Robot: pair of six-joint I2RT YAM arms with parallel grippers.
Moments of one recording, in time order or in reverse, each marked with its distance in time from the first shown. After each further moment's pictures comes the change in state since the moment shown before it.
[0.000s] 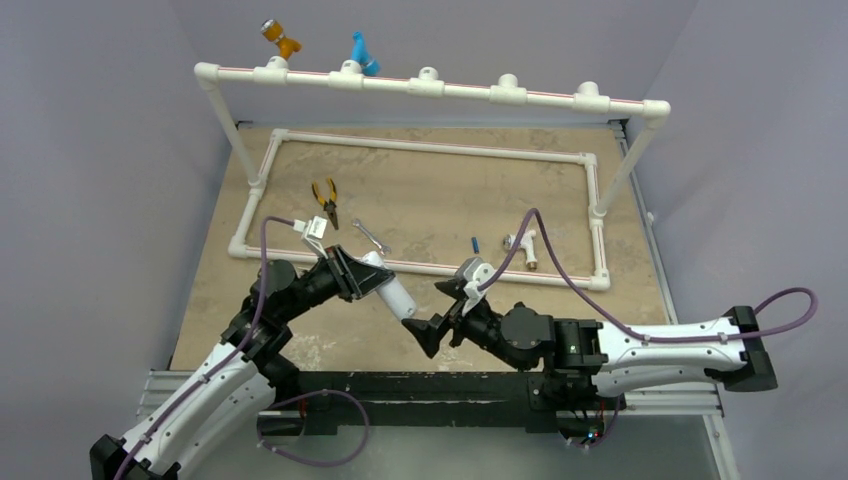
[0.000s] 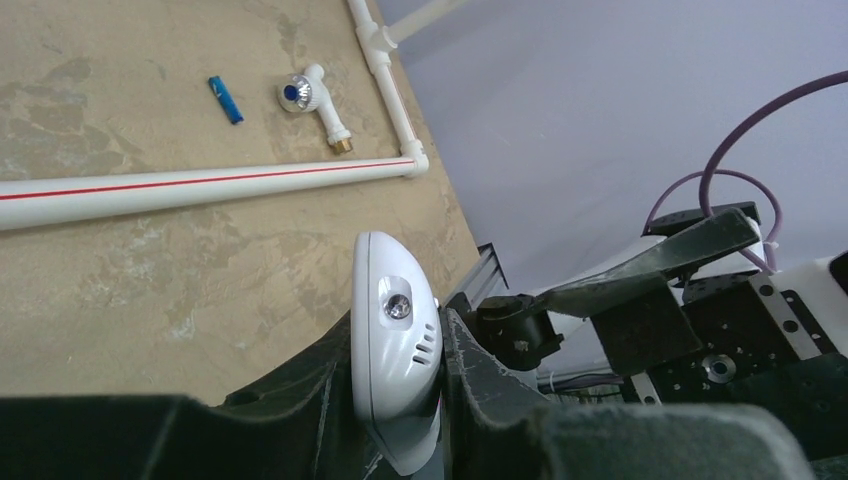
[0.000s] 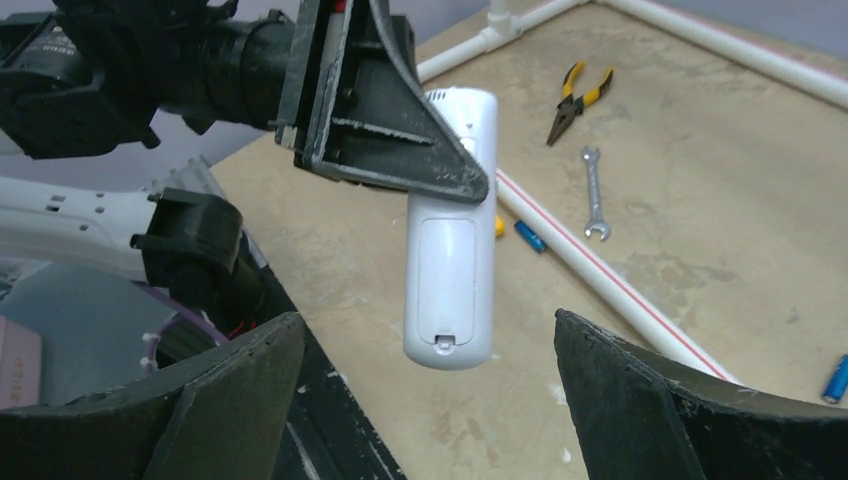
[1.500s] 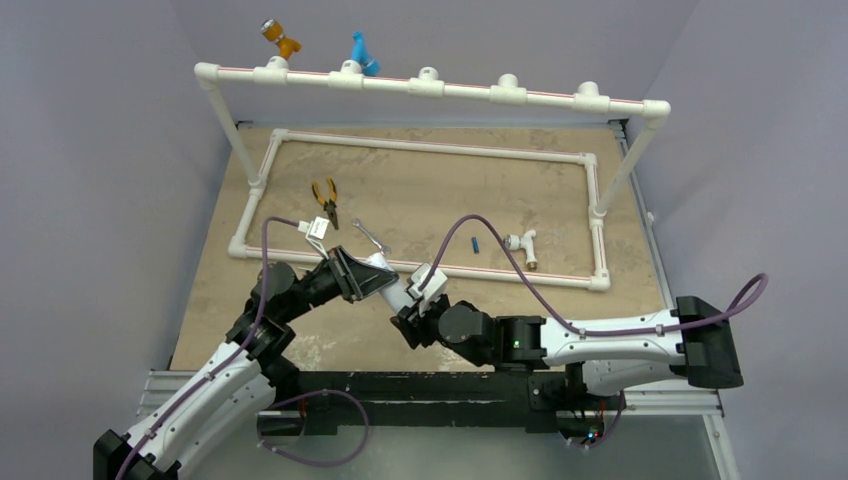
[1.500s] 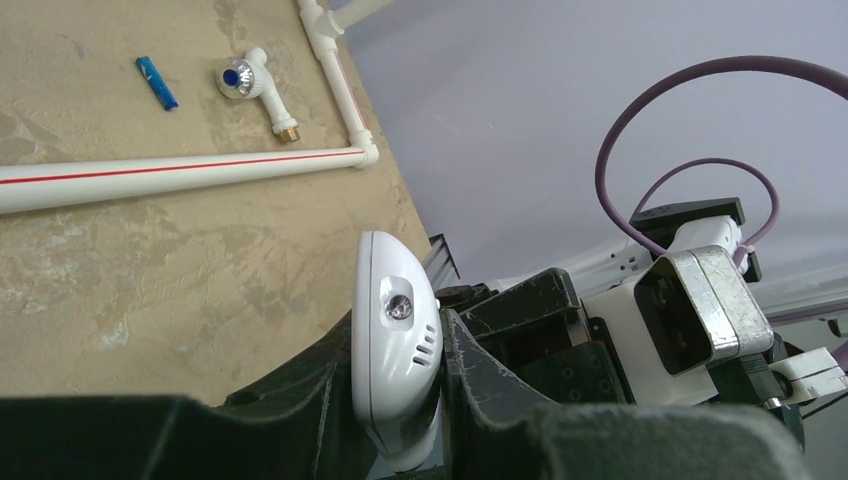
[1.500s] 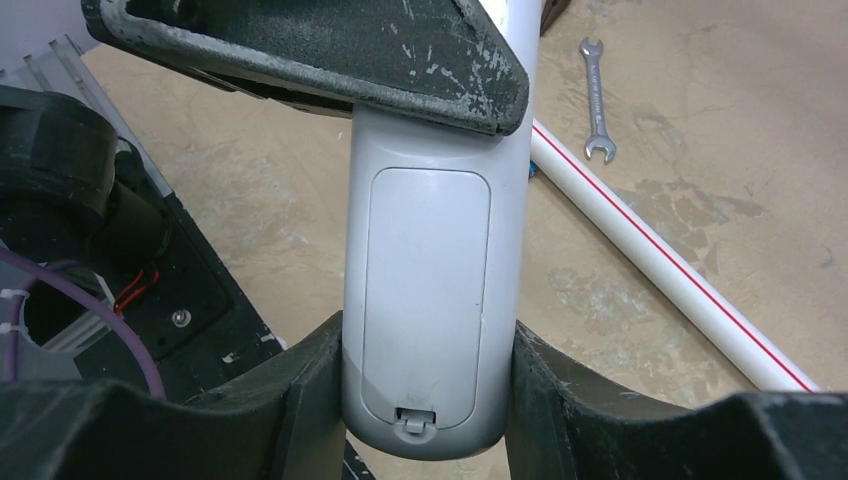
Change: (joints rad) left arm -0.001 0.021 -0.050 0.146 0.080 -0.109; right arm -0.081 0.328 0.025 0.023 -0.071 0.068
